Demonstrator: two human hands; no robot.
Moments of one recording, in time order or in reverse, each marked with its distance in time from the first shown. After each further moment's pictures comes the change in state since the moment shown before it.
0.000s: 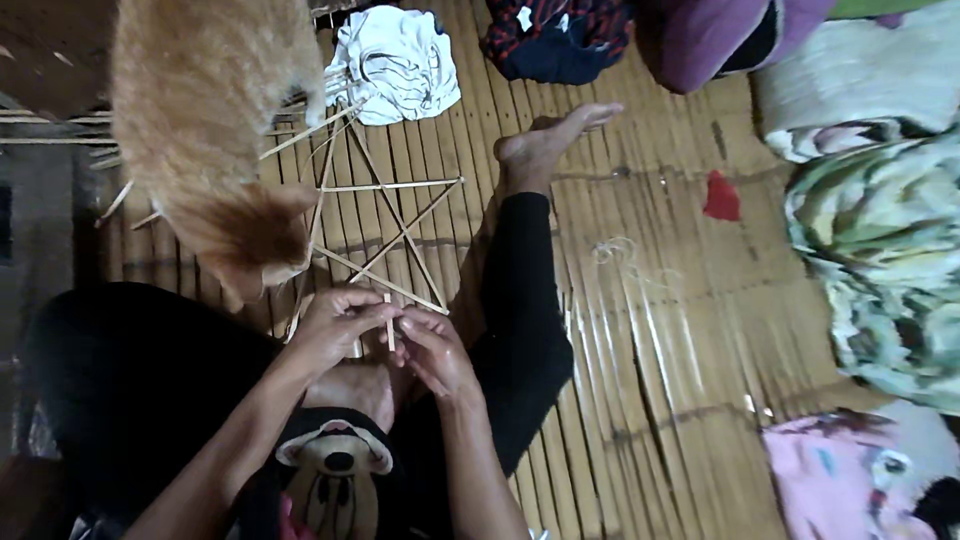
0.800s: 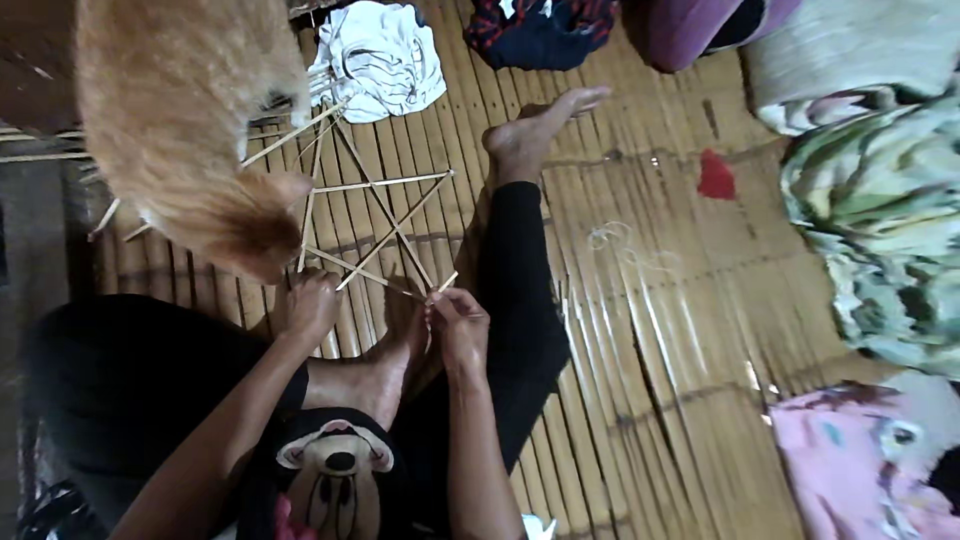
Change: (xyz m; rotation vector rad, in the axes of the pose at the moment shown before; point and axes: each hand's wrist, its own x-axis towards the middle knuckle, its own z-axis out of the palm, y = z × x) left_hand 0.054 -0.077 -0.031 1.252 0.051 -0.060; right_hand 0.008 0.008 -0.029 -0.223 0.789 -0.164
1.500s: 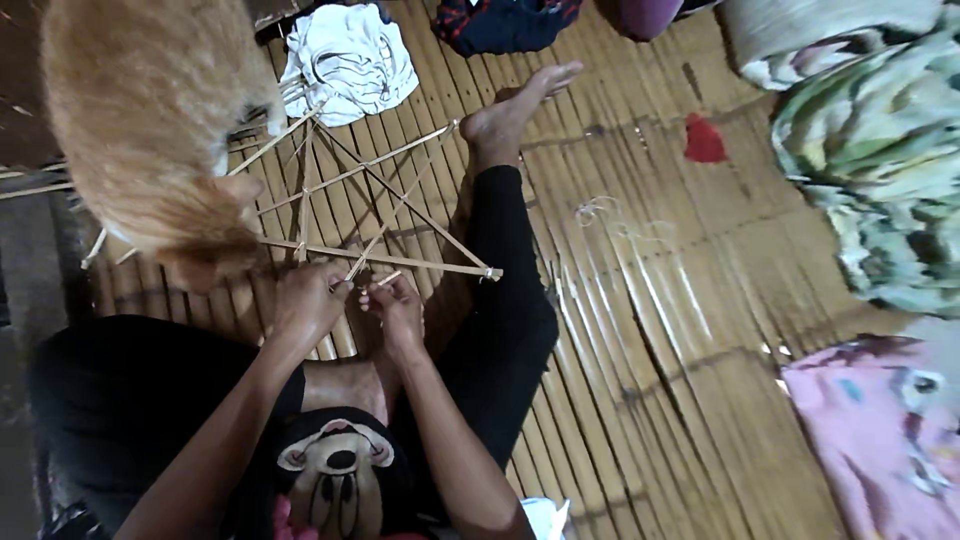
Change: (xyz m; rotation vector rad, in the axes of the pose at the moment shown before) left_hand -0.023 0.047 -0.067 -0.246 0.009 -0.020; right_hand -0.006 0.030 0.056 0.109 -0.139 0.174
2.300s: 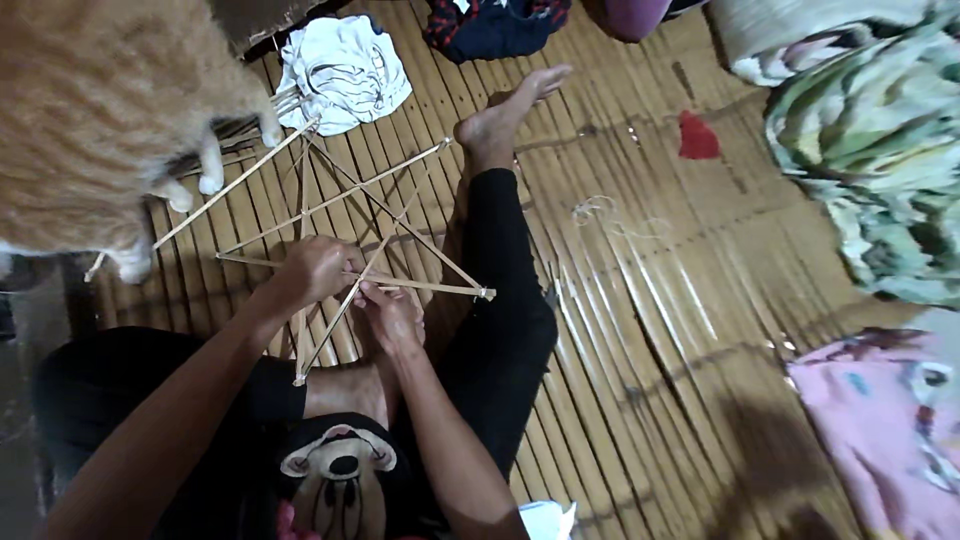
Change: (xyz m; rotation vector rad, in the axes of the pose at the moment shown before) left_hand 0.068 0.003 -0.019 0.330 -0.322 0.427; right_hand 0.018 0.011 0.003 0.303 -0.099 0.038
